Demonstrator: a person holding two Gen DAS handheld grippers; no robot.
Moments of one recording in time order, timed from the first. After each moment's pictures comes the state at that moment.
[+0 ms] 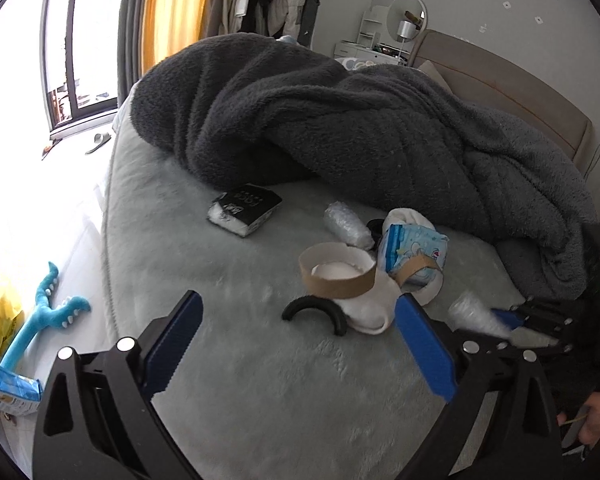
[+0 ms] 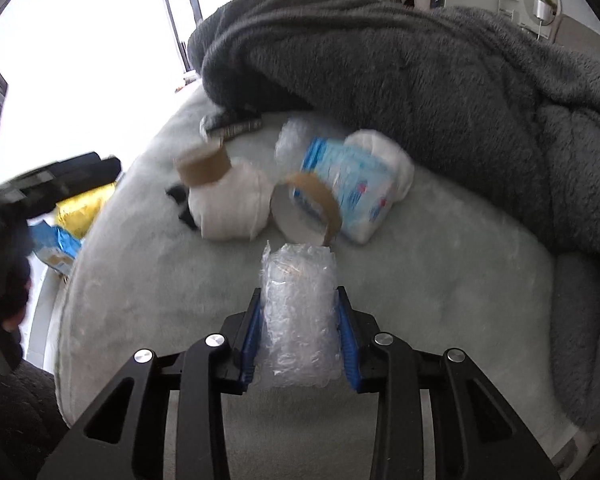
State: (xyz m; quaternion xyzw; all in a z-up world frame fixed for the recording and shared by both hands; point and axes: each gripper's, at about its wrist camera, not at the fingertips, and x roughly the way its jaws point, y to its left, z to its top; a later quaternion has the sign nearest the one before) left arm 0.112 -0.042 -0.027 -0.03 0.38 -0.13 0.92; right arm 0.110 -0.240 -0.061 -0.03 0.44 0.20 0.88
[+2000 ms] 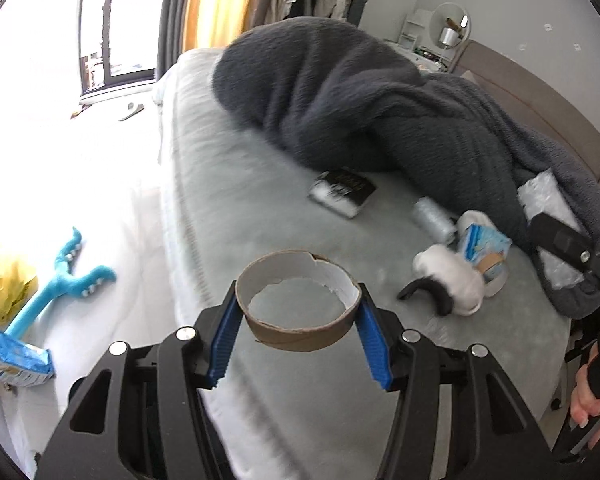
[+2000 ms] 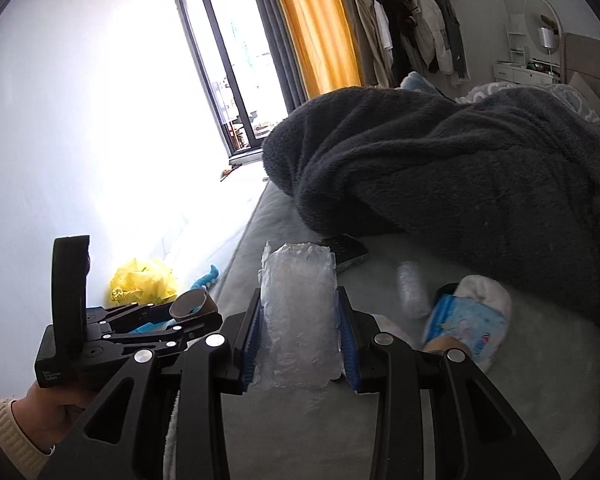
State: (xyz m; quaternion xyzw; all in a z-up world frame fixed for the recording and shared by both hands) left arm 0.108 0.060 -0.044 -0.07 0.40 -0.08 0.91; right arm 0.117 -0.144 0.007 0.05 0.32 0.27 0.91
